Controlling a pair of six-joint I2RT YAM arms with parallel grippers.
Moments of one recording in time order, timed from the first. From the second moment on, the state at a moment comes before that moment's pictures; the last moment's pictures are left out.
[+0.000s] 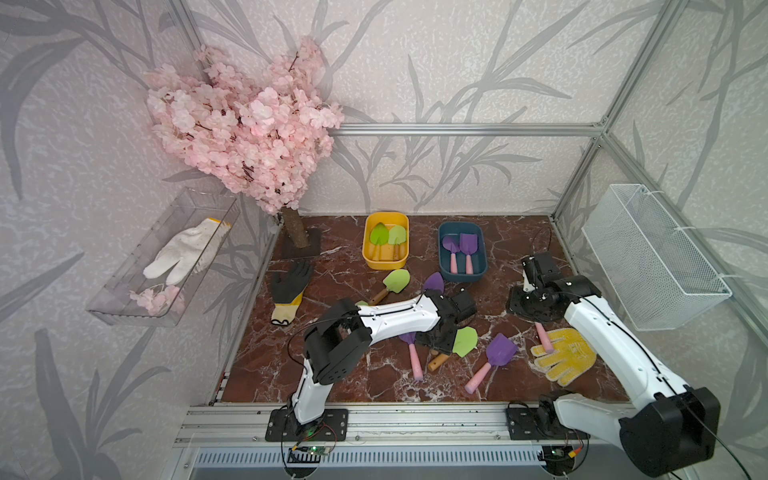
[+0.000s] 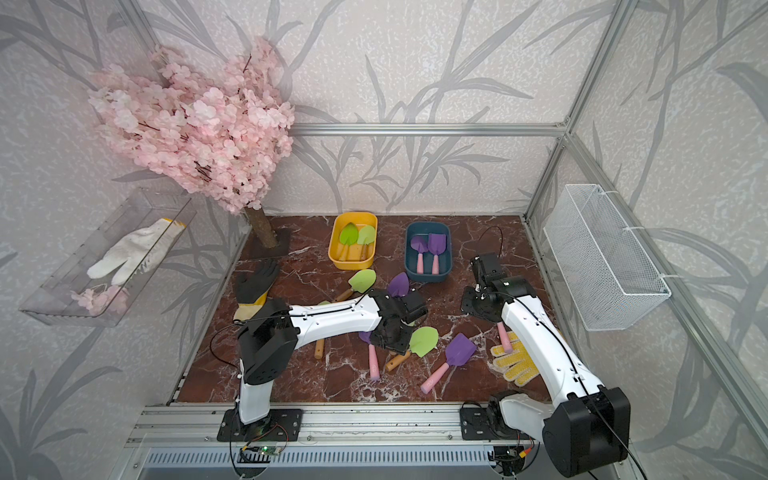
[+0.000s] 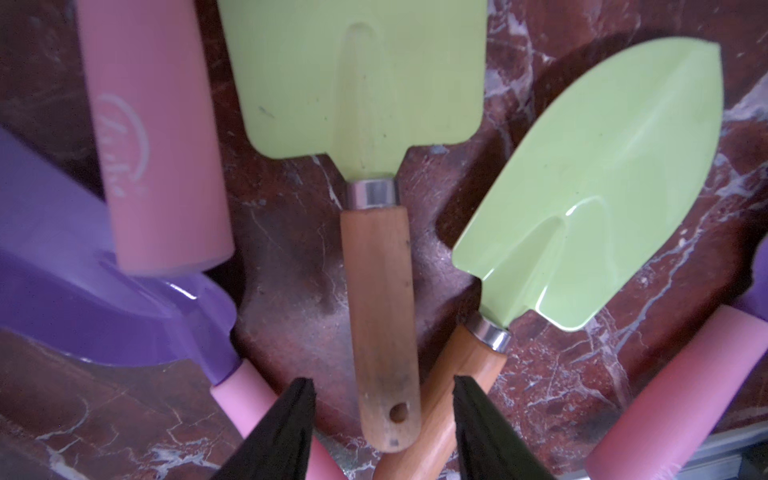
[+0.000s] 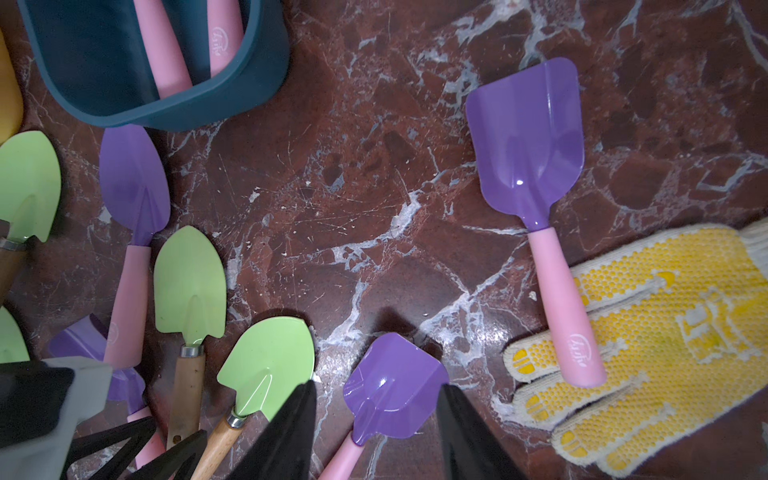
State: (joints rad) left arm -1.05 1.98 1.47 -0.97 -0.02 -0.70; right arm 0.22 1.19 1.00 -1.01 0.02 0.53
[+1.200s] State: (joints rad) left arm -1.01 2.04 1.51 -0.97 -0.01 -0.62; right arm 0.21 1.20 1.00 -1.00 0.02 0.53
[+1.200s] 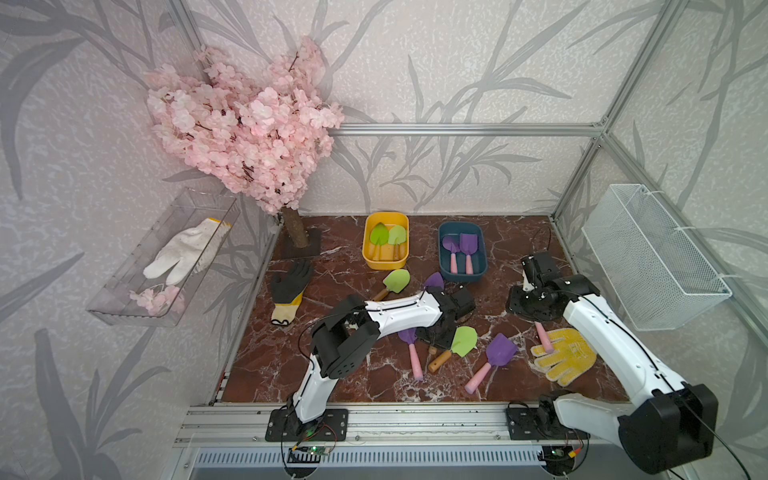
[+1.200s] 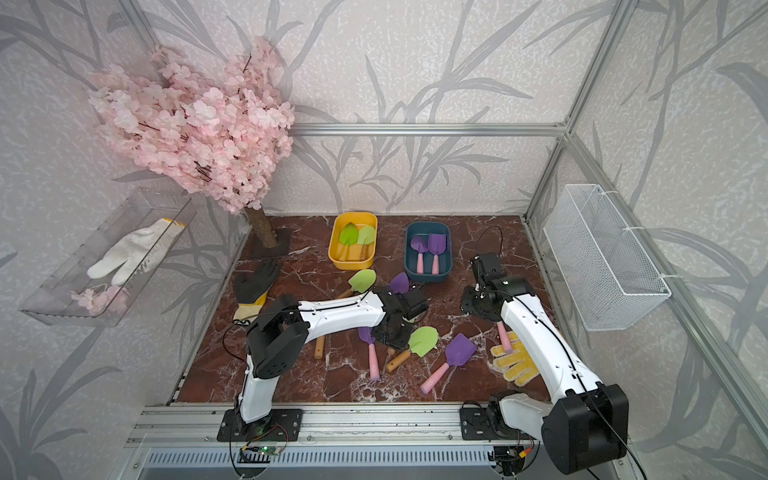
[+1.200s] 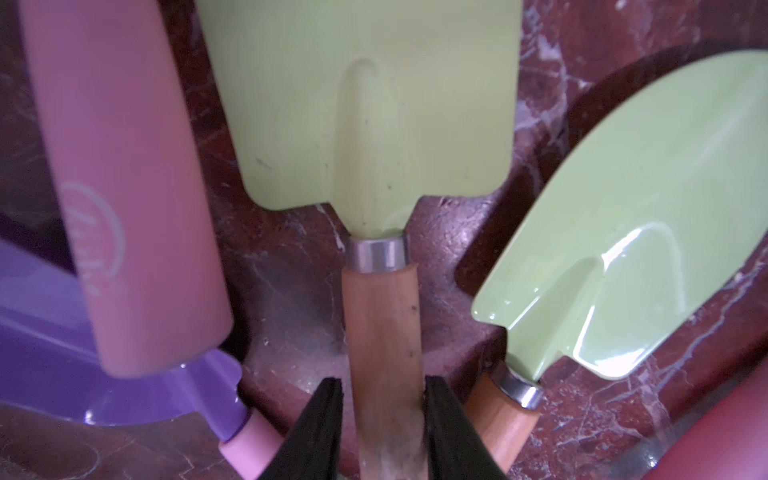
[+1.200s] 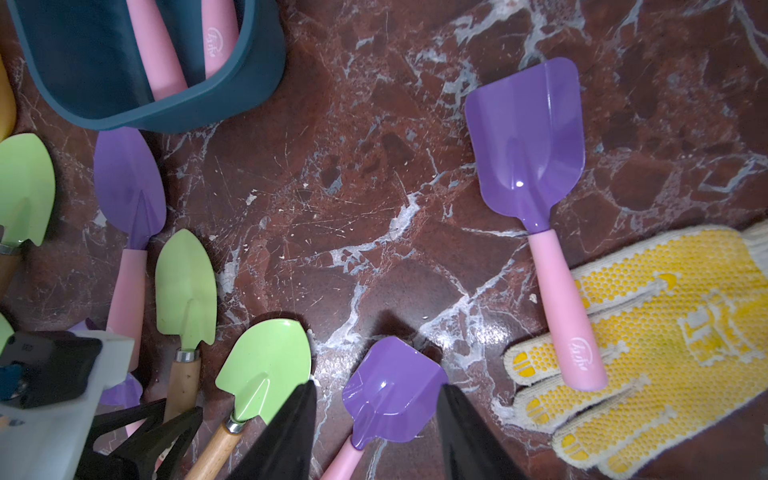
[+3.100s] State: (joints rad) left arm -0.83 1.61 1.66 -1.11 -0.06 -0.60; right arm 0.21 1.19 0.98 -0.93 -0.08 0.53
